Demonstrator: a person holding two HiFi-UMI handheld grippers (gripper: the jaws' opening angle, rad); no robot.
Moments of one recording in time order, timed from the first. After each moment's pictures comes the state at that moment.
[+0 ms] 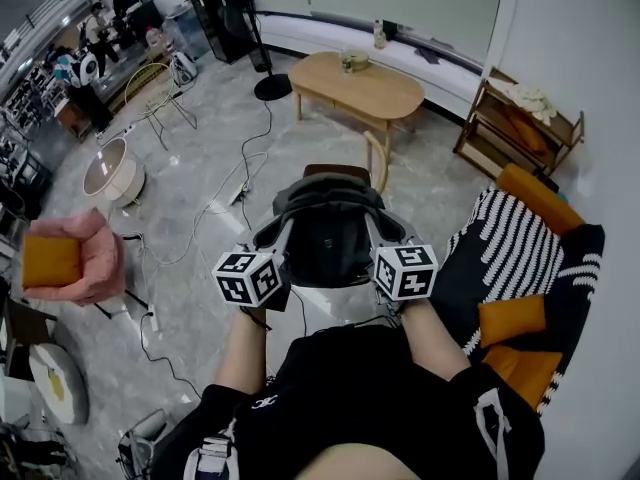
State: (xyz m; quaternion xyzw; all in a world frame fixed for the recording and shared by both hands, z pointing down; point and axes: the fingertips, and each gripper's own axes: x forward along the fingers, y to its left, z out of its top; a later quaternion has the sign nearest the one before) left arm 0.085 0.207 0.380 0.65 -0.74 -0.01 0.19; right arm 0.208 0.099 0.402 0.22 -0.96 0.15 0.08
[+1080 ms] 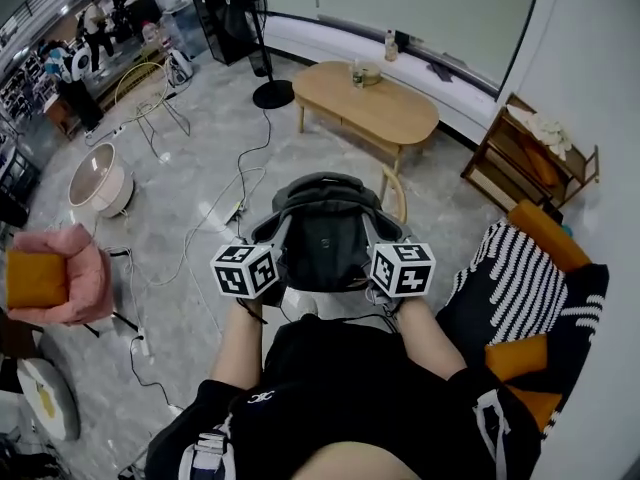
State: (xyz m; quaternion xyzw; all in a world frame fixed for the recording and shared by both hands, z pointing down) left arm -0.144 0.064 0.416 0.65 -0.73 -0.02 0.21; right arm -0.018 -0.040 0.429 0.23 -0.95 0.17 0.10
